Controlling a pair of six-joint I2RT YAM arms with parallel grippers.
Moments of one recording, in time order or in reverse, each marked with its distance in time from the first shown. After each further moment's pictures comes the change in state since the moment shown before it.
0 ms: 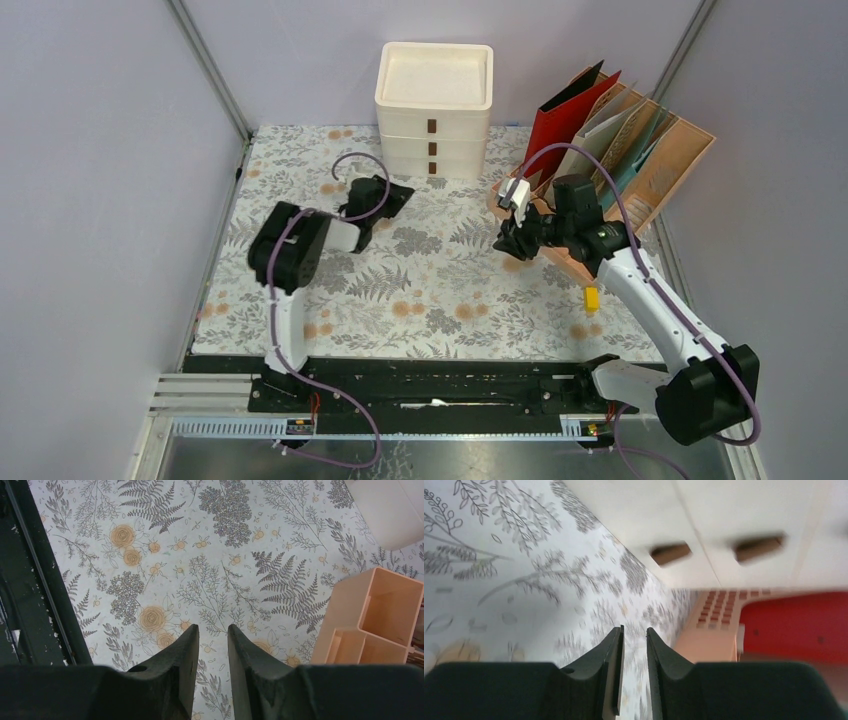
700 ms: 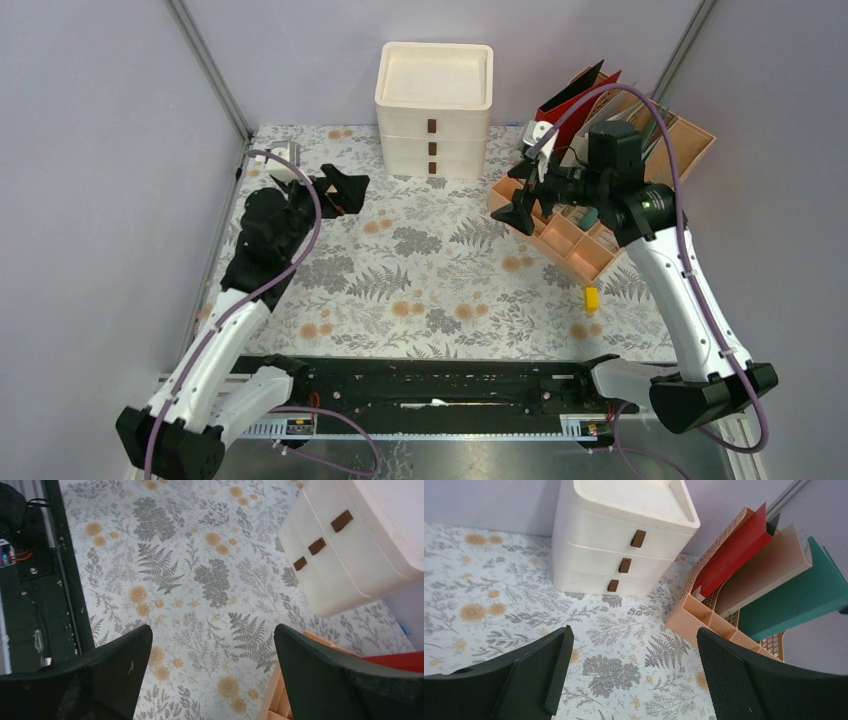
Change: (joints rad) left arm 0.023 -1.234 -0.216 -0.721 0.005 0.755; right arm -0.047 0.035 0.472 -0.232 -0.107 0.014
